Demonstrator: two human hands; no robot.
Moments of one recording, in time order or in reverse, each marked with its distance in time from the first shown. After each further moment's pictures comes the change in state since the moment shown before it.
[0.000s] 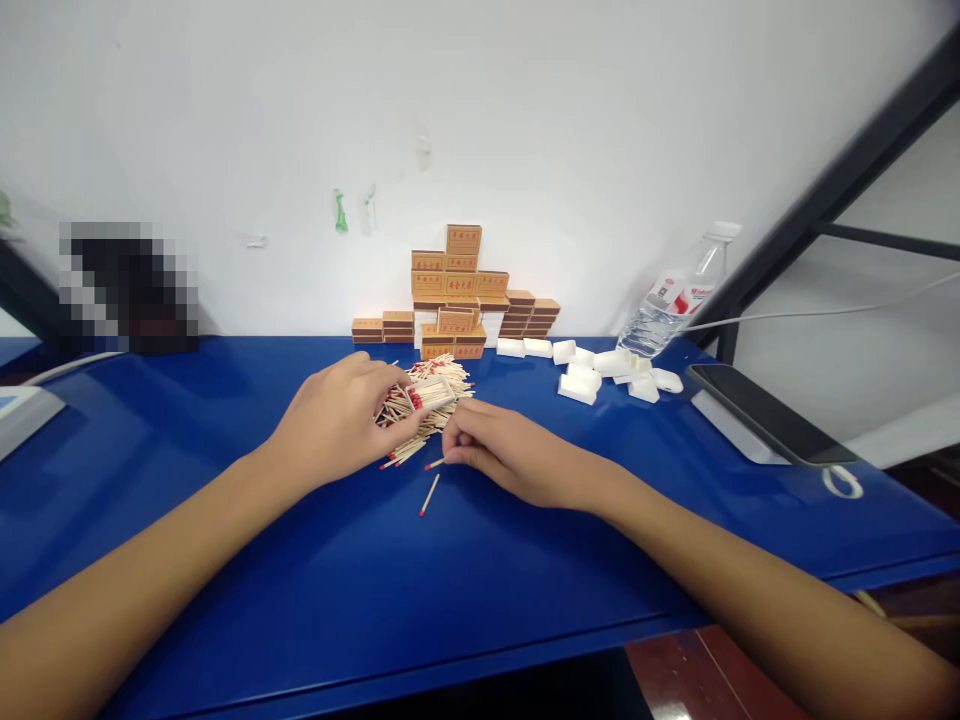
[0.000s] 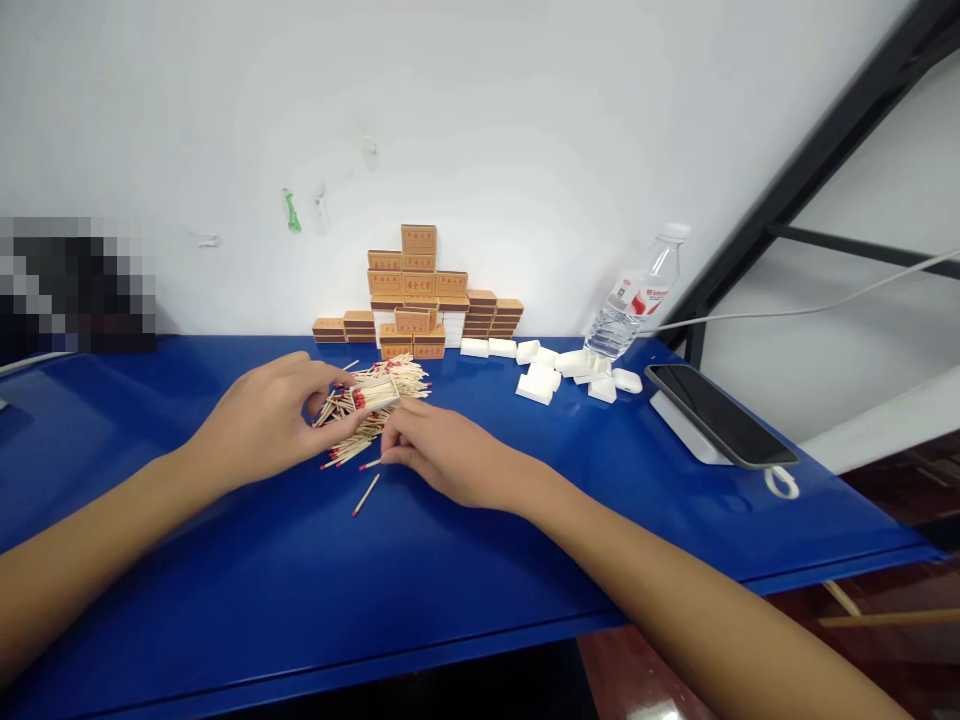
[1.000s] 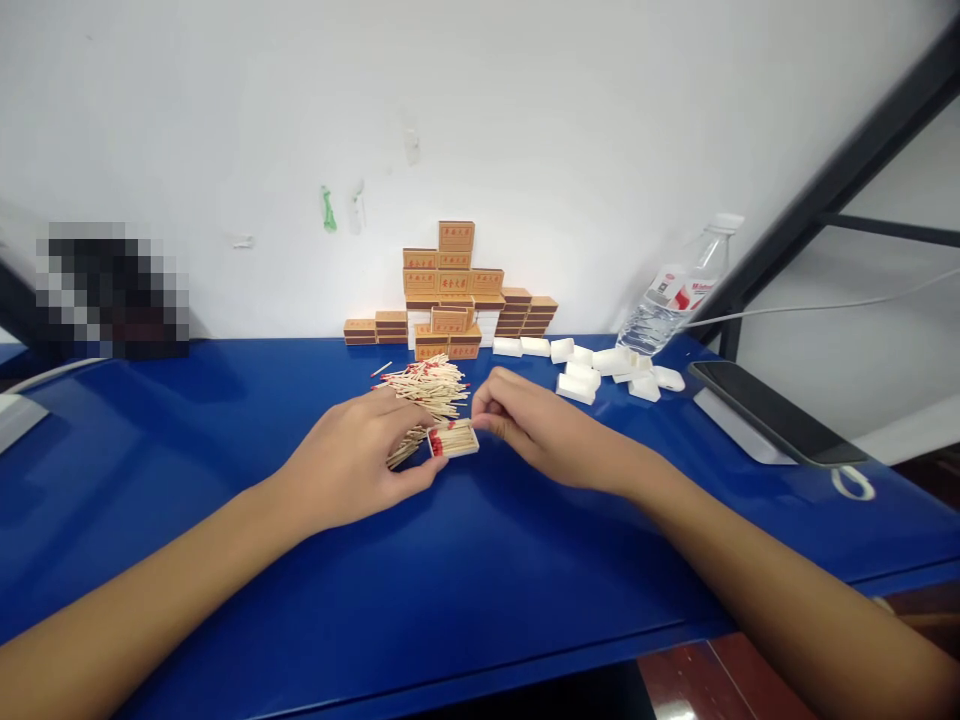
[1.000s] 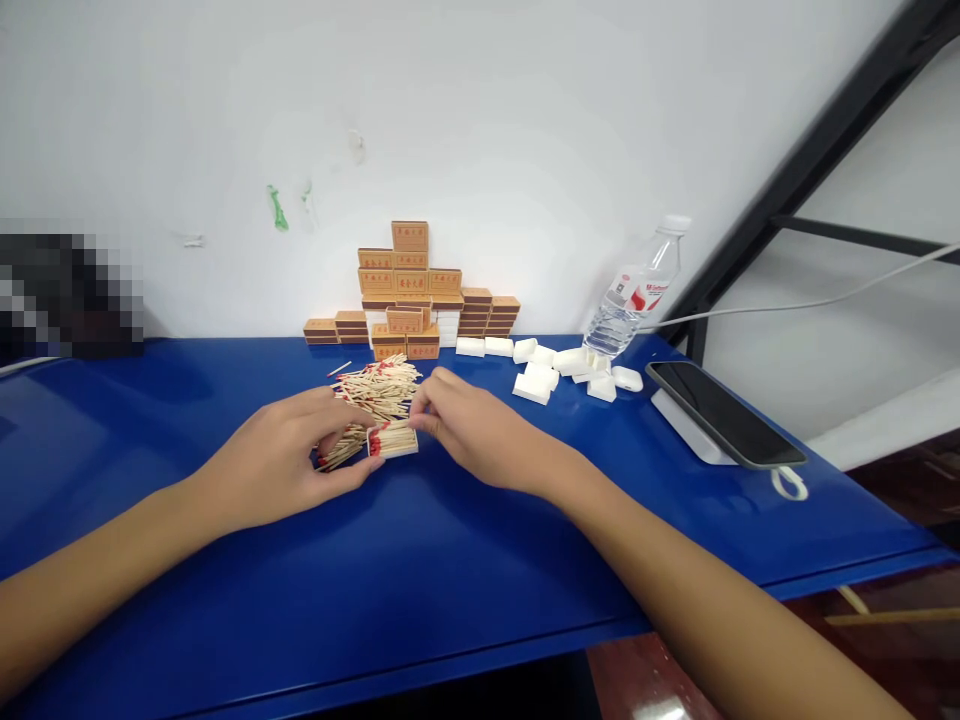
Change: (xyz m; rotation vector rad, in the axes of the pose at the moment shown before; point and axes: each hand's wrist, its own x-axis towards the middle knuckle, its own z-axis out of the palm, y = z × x) left_hand -0.008 0.027 0.006 -0.168 -0.067 0.125; right_hand -0.016 0.010 -0.027 -0.076 0.137 0.098
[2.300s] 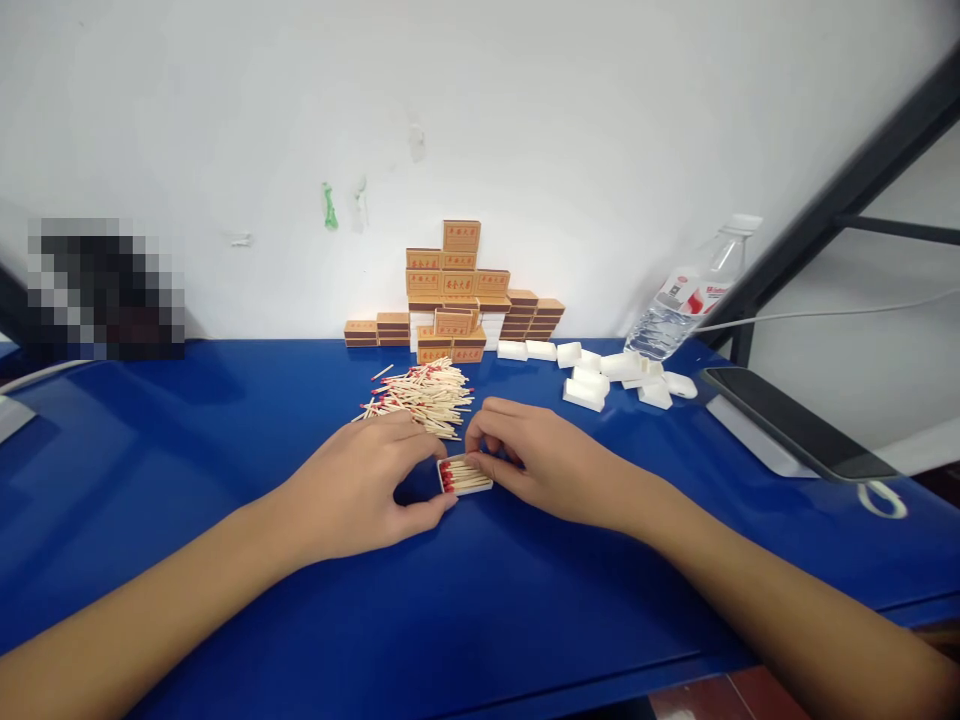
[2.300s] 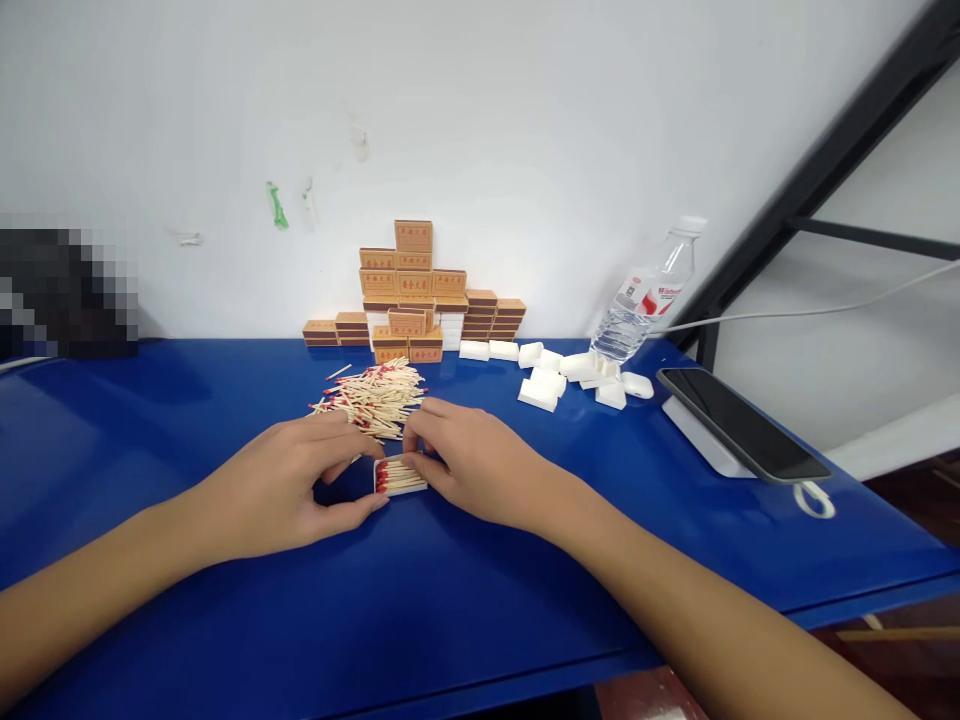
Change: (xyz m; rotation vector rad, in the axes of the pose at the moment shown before) left_hand -0.004 0.003 0.005 -0.106 -0.170 0.031; right_hand -0.002 -0.007 0.014 -0.115 -0.054 -0.002
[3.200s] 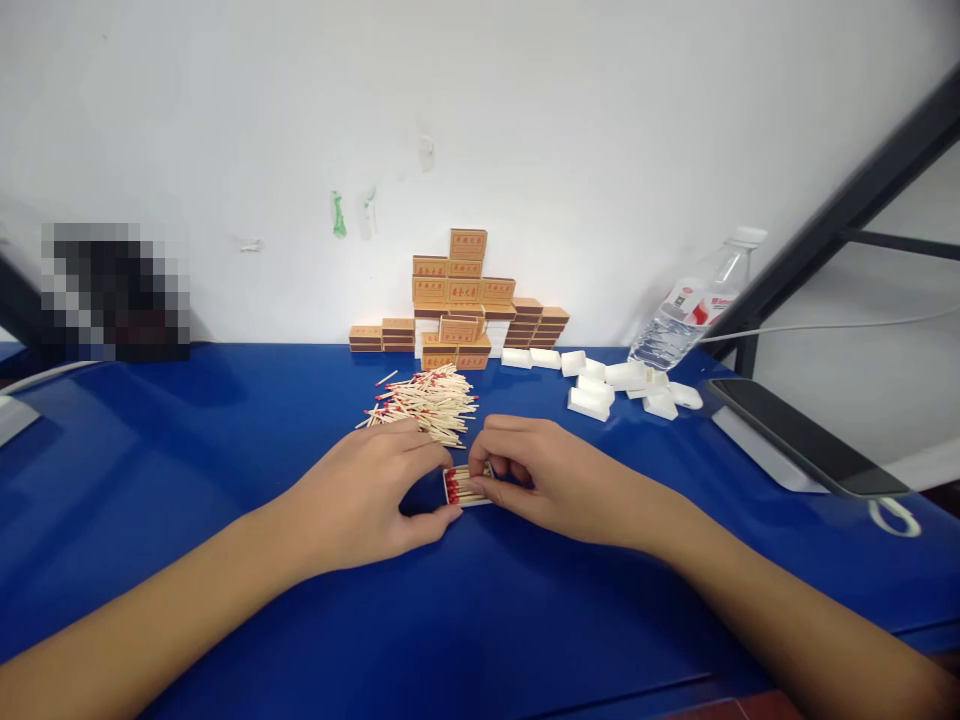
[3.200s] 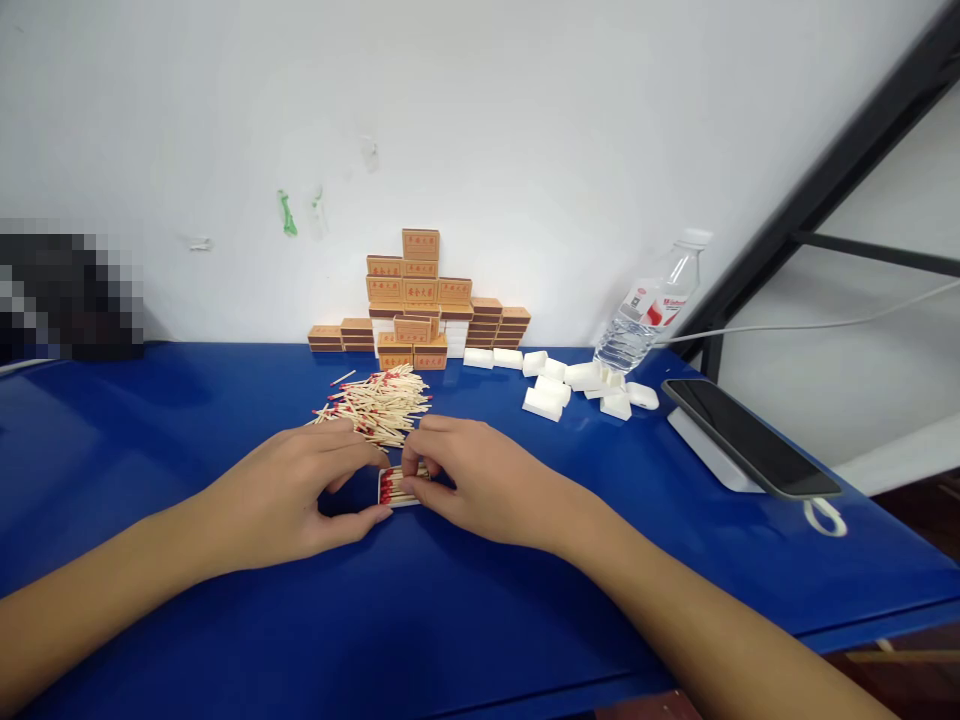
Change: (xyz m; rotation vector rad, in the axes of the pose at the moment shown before) left_hand 0.000 0.001 0.001 -0.006 0.002 0.037; right_hand -0.002 -0.005 -0.004 0.094 -0.042 -0.030
